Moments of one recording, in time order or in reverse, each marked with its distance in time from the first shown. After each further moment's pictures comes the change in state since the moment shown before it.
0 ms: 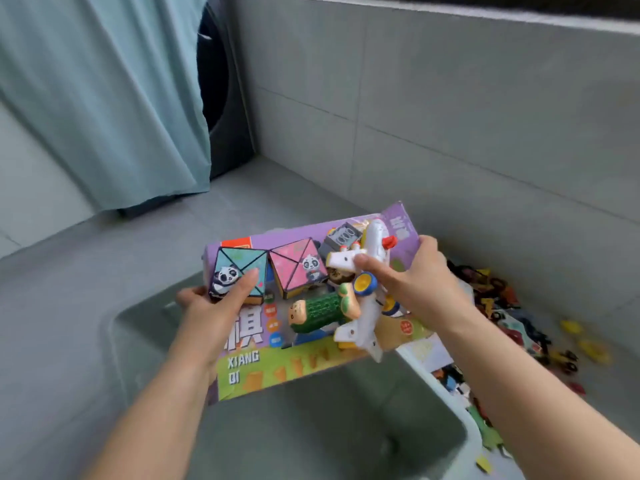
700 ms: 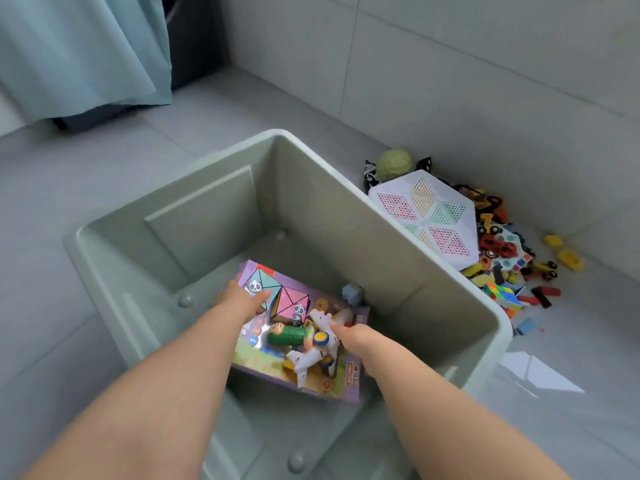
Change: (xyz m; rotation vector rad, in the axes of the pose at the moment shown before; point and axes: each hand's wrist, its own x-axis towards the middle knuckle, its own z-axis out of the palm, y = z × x) left_hand 0.130 -0.224 -0.026 0.964 -0.275 -0.276; right_hand -0.076 0.141 0.200 -0.094 -0.550 0.725
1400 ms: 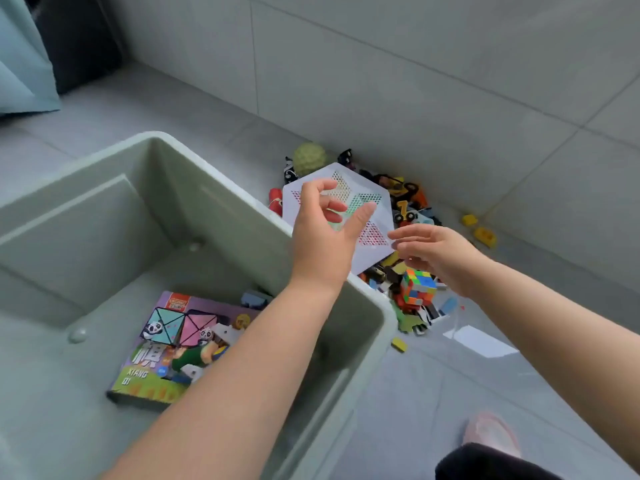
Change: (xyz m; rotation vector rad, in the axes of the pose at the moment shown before) left_hand -0.207 0.221 0.083 -0.708 0.032 0.935; right_hand -0.049 0.068 -0.255 0.299 0.262 -0.458
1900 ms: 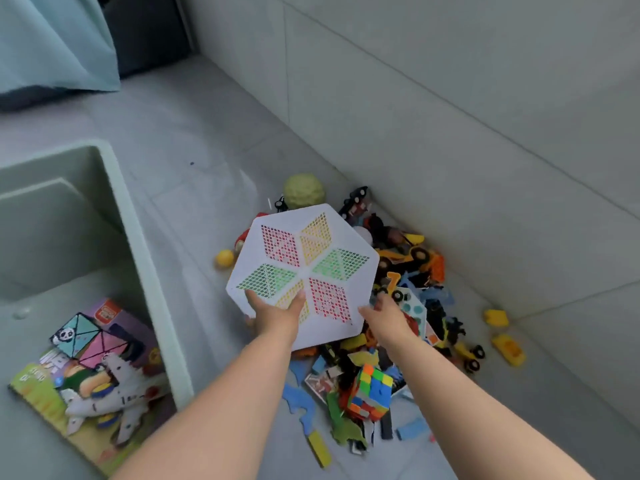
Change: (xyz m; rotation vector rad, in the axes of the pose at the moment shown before) left_hand 0.094 -0.144 0.141 0.098 0.564 -1.013; right_hand 0.212 0.088 -0.051 -0.135 -0.142 0.145
